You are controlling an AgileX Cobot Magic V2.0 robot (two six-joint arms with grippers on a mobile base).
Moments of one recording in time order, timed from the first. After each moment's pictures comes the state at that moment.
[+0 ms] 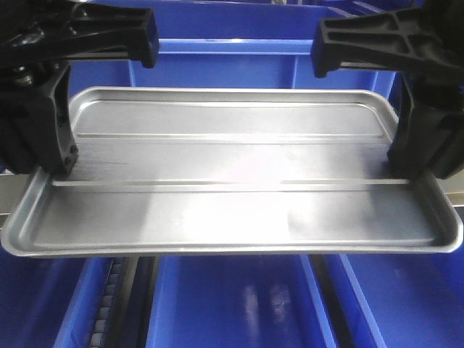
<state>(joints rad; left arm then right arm) -1.06 1.31 -1.00 0.42 1.02 -1.13 0.93 1.21 -0.86 -0.47 0.91 1.23</state>
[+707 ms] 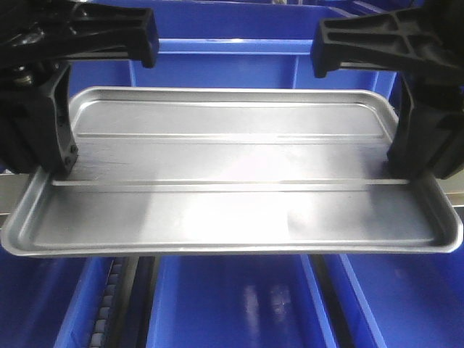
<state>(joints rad) -1.06 1.31 -1.00 0.42 1.02 -1.13 0.93 1.21 -0.86 -0.47 0.91 1.23</state>
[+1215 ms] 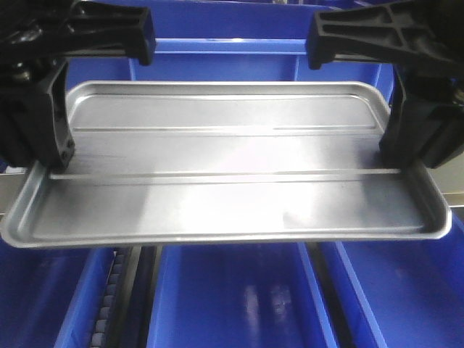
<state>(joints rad) -1.05 1.31 -1.02 0.44 1.03 -1.13 0.93 1.21 -0.86 -0.50 0.89 1.22</state>
